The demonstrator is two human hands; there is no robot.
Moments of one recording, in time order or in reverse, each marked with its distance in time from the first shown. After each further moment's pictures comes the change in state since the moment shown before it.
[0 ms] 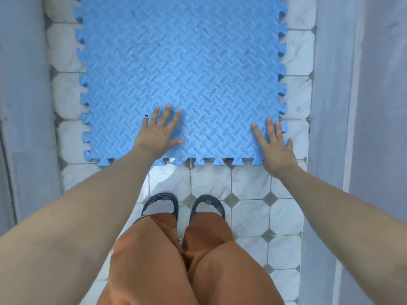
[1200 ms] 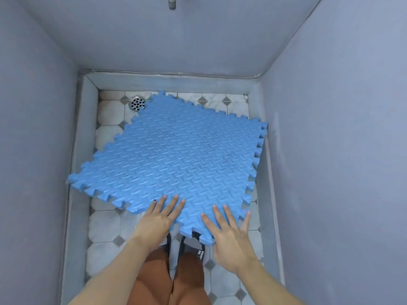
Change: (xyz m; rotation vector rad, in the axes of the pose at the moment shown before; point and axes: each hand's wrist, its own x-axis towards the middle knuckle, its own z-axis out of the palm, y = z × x) left_hand -0.211 0.066 -0.153 0.122 0.070 0.249; right_hand -0.253 -0.072 -0.168 0.005 0.060 -0.184
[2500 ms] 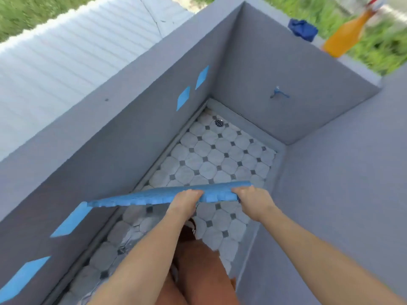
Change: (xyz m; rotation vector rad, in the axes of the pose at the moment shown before) left_hand -0.464 0.215 -0.071 -0.705 0.324 -0.554; right_hand -0.387 -0.149 -0.150 -0.510 0.142 -0.395
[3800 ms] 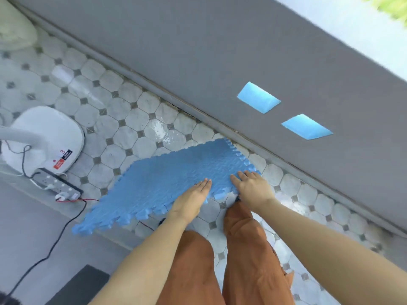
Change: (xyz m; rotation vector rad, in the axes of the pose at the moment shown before) left_hand -0.285 -0.052 0.333 -0.867 0.662 -1.038; right_hand -0.001 -0.368 0.185 -0.915 0.023 -1.404
